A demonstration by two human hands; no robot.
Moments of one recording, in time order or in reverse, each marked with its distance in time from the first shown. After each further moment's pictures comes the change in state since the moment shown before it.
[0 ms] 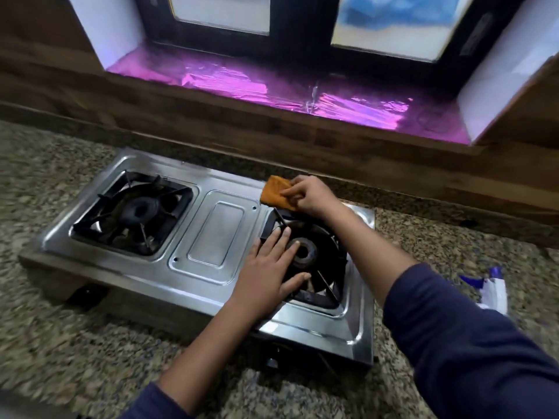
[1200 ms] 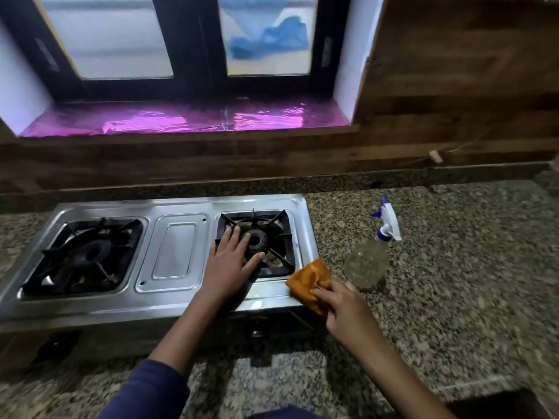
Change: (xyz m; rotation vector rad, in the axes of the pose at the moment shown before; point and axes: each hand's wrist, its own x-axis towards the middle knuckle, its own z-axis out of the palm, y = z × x) left_hand -0.006 0.002 -0.009 -0.008 -0.099 0.025; right_hand -0.340 -0.040 0.080 -0.085 0.439 0.354
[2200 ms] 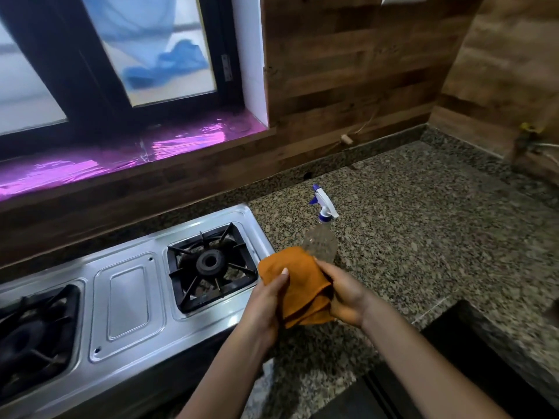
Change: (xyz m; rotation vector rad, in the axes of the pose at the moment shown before) left_hand -0.065 0.132 0.000 -1.590 -0.542 -0.427; right_hand -0.011 -0.019 -0.056 1.412 -0.084 0.902
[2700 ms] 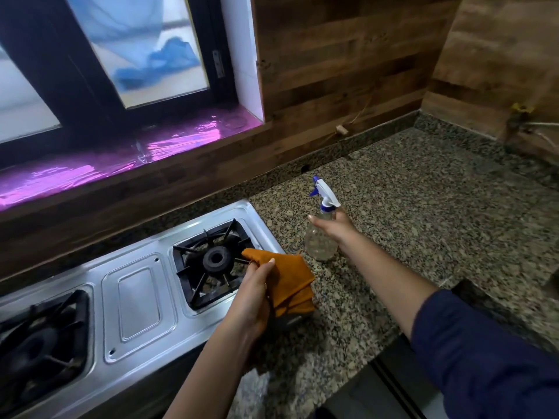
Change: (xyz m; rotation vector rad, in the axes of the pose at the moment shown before) left_hand -0.021 0.032 -0.022 0.015 -0.076 0.056; right_hand 0.097 -0.056 -0.025 -0.337 0.507 -0.248
